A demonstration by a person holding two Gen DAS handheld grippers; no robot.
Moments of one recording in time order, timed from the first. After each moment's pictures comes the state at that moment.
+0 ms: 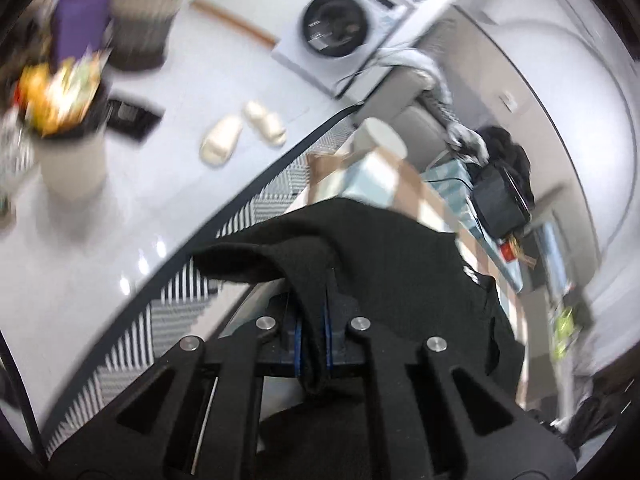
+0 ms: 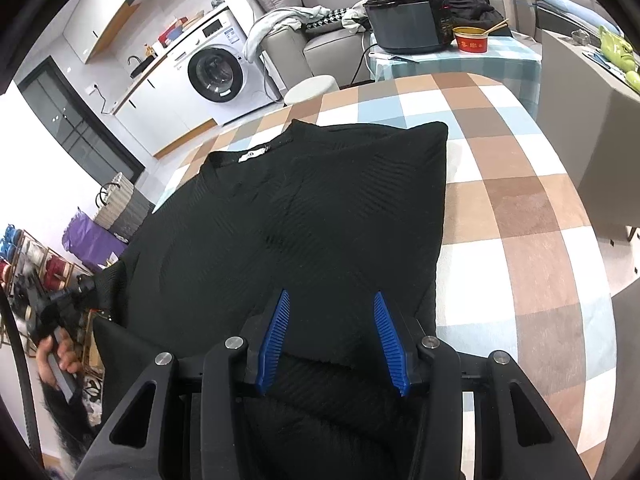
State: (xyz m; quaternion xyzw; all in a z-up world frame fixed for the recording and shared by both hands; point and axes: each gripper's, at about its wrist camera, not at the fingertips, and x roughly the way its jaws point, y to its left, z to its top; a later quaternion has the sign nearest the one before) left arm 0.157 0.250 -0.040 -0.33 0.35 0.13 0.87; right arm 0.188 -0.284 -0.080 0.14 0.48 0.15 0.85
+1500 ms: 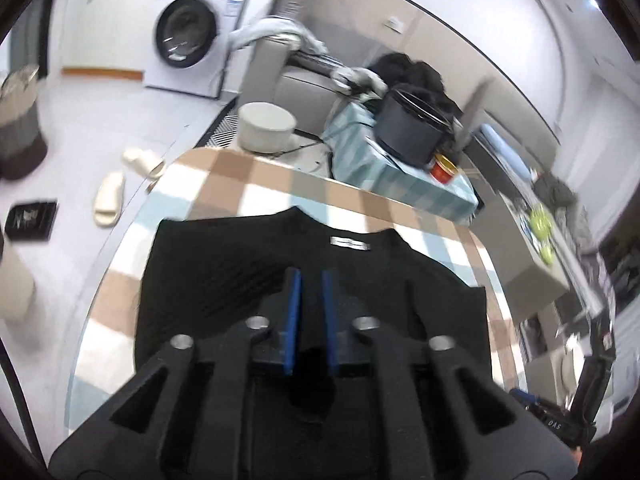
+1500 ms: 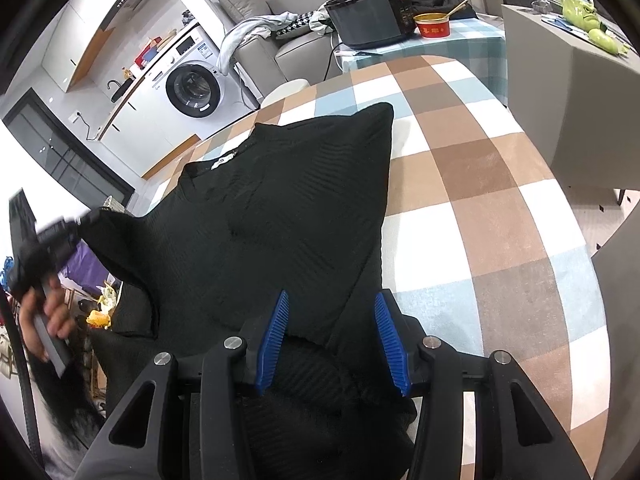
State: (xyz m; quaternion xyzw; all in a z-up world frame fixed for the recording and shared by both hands) left arm 0.285 0.086 0.020 -0.18 0.37 -0.03 0.91; right arm 0.168 -0.324 -0.094 0.18 0.49 0.12 0.85
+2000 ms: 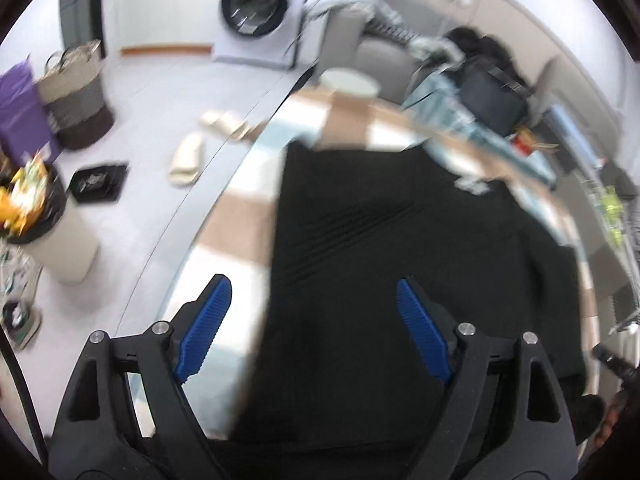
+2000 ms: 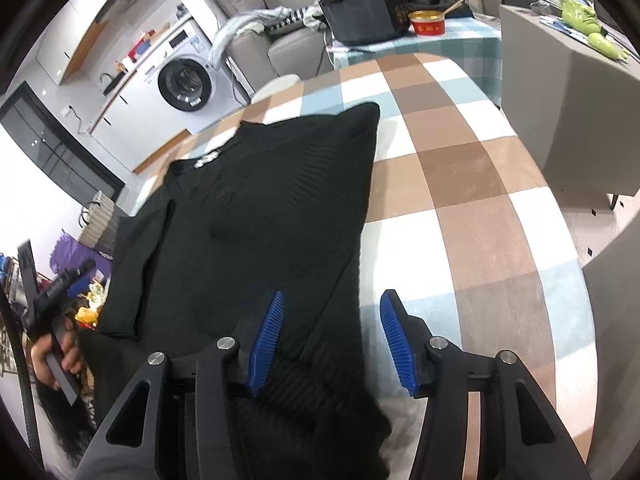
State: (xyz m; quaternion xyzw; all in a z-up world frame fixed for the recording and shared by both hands) left arm 0.228 0.158 -0.062 -0.16 0.44 0.10 0.88; right arm 0.186 -0.330 -0.106 0.16 0.51 0.10 0.84
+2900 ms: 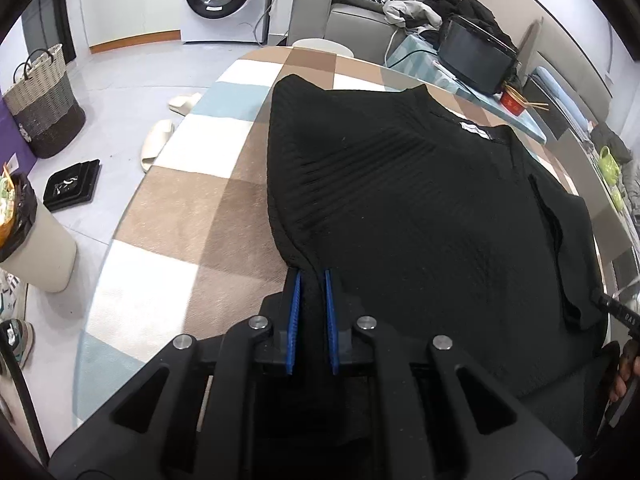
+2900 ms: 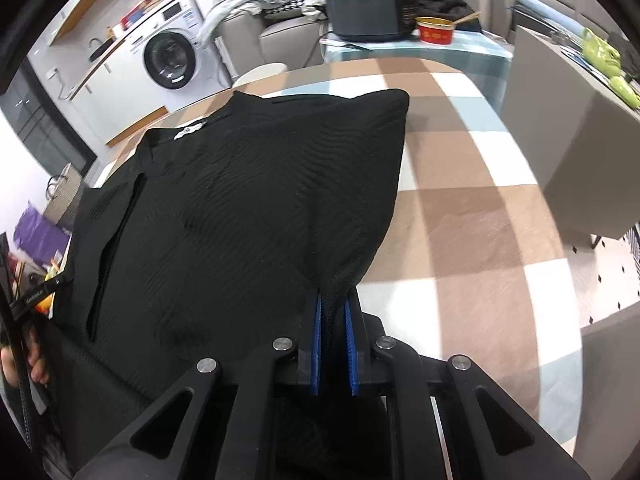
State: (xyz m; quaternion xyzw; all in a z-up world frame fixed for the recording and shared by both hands) left arm 0.277 0.114 -0.103 -0.13 0.48 0.05 0.87; right arm 0.235 -0.322 -0.126 0.08 0.52 0.07 0.85
